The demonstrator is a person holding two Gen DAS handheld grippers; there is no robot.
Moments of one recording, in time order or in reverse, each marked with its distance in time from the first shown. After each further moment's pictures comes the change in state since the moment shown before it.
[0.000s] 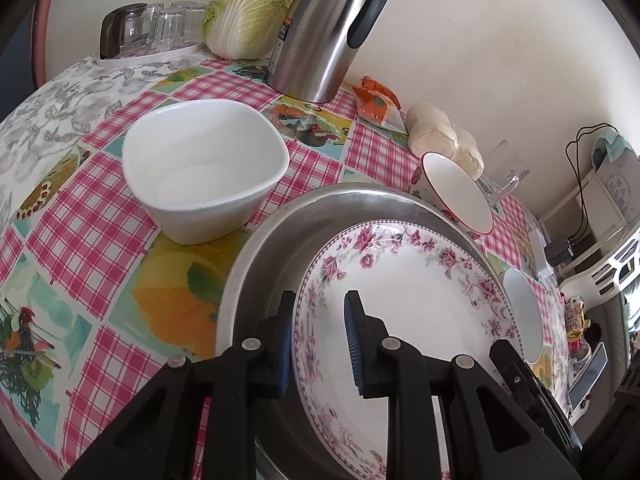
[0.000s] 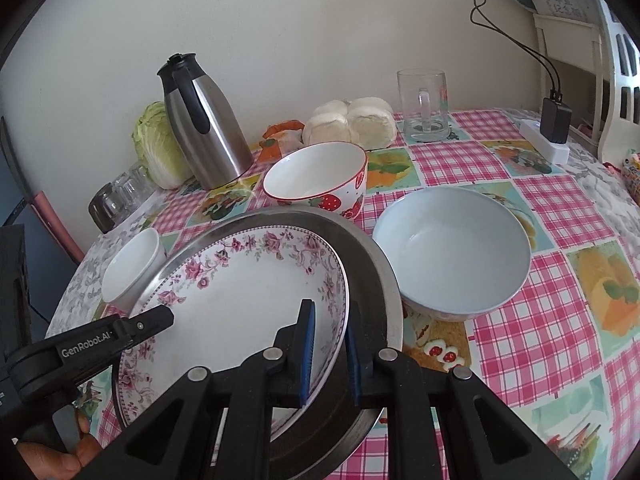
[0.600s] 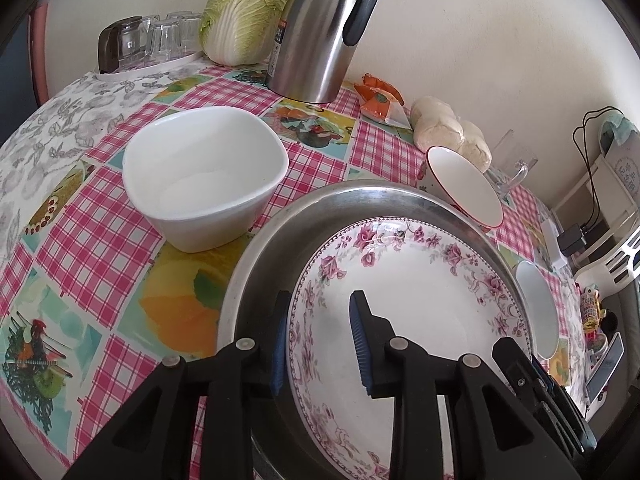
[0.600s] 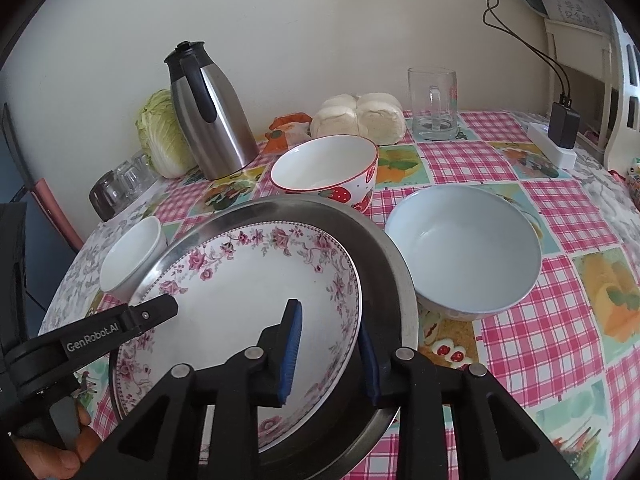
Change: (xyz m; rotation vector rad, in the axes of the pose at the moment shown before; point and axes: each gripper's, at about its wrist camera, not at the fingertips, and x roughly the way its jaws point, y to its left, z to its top) left arm 0.003 -0.006 0.000 0.052 -0.003 0.058; right arm 0.003 0.008 -0.001 -0.029 0.015 -0.002
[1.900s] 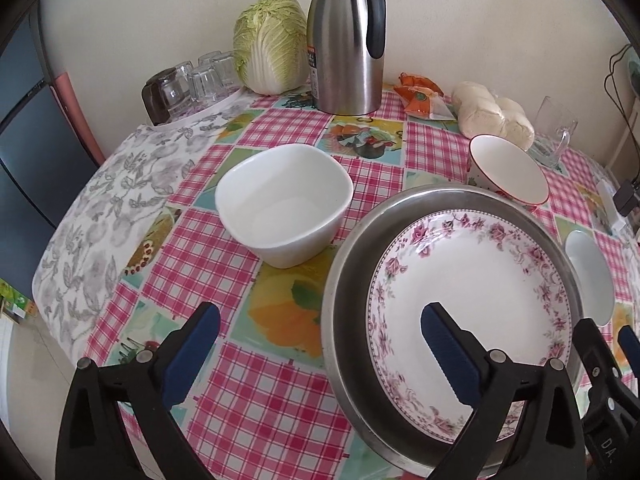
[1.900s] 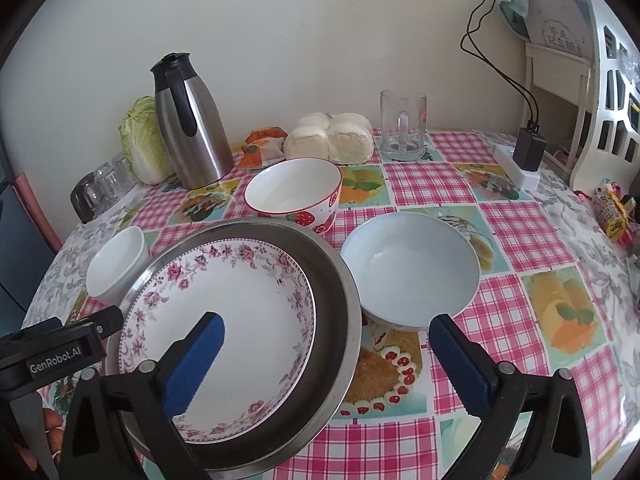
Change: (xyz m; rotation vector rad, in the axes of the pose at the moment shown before) left arm -0.041 -0.009 0.007 0.163 -0.007 0.318; right arm -0.031 -0.006 0.013 -0.032 -0.020 -0.118
